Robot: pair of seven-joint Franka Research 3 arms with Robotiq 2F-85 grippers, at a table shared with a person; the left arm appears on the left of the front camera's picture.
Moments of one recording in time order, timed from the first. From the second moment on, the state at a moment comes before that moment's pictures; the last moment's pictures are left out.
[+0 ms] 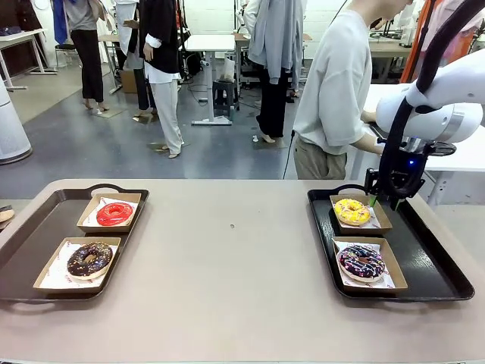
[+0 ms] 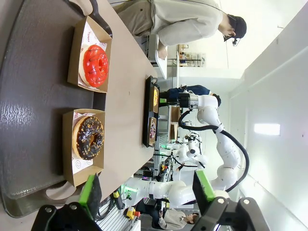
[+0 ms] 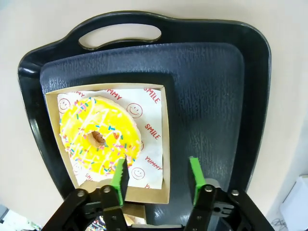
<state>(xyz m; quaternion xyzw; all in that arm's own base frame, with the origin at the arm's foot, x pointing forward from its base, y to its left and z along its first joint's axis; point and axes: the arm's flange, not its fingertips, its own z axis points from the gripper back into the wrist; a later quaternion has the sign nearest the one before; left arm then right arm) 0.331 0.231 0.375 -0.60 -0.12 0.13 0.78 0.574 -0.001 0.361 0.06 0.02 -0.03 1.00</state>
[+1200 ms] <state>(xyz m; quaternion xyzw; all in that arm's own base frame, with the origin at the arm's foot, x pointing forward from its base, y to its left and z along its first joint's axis) 0.331 0.231 0.375 -0.60 -0.12 0.13 0.78 0.441 -0.178 0.473 0.46 -0.03 0.03 0.89</state>
